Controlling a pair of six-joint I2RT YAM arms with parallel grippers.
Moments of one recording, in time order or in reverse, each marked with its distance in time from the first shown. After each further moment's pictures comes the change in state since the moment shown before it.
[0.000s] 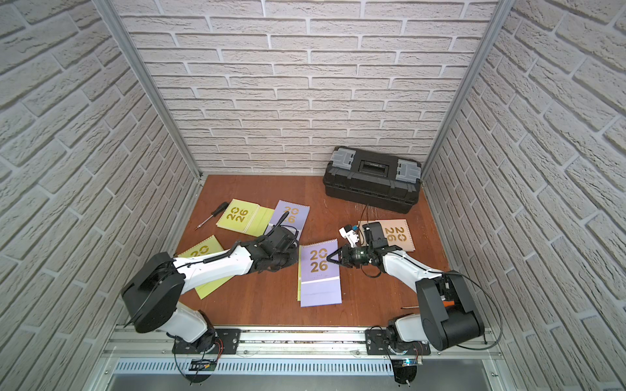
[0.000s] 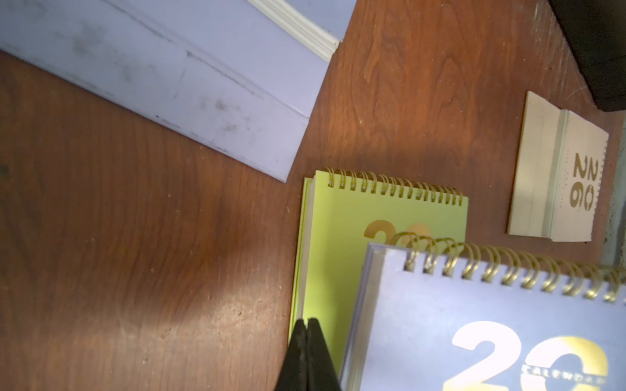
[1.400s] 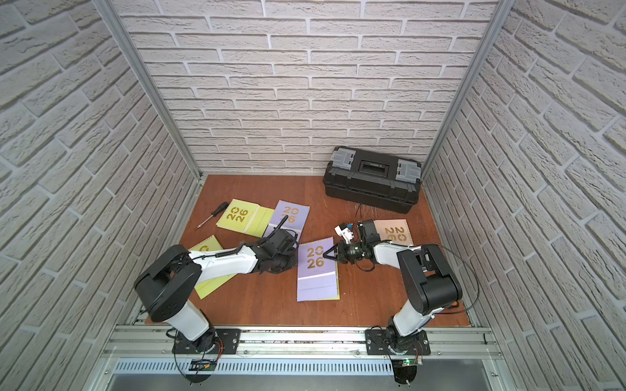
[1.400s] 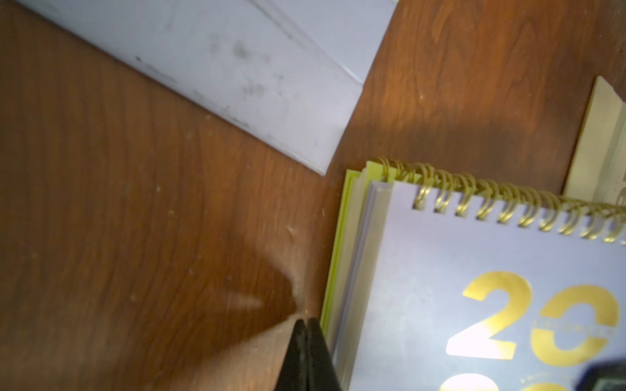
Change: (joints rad) left arm 0.039 0.097 -0.040 0.094 0.087 -0.022; right arm 0.000 0.235 0.069 0.122 -0.029 0.000
